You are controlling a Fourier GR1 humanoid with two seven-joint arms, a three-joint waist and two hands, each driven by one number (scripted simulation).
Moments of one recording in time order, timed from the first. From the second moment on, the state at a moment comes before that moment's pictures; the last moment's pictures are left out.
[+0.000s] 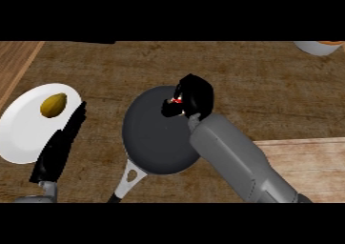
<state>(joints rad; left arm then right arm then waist) -0.01 0.20 -0.04 -1.59 -0.19 -0.01 0.15 -0.85 0.00 0.53 -0.88 0.60 -0.42 0.85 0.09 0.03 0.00</state>
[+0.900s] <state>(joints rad) 0.00 0.20 -0.03 -1.58 -0.19 -0.02 0.14 -0.85 0.00 0.45 -0.79 0.16 -1.00 0.43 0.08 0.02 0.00</state>
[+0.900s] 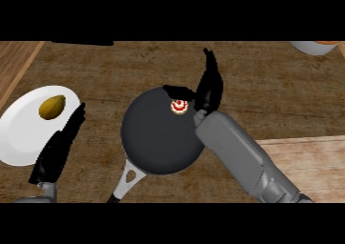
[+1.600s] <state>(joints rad) 0.09 0.21 0.02 -1.63 -0.18 -0.01 0.14 -0.40 -0.14 0.37 -1.20 0.12 -1.08 0.20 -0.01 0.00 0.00</state>
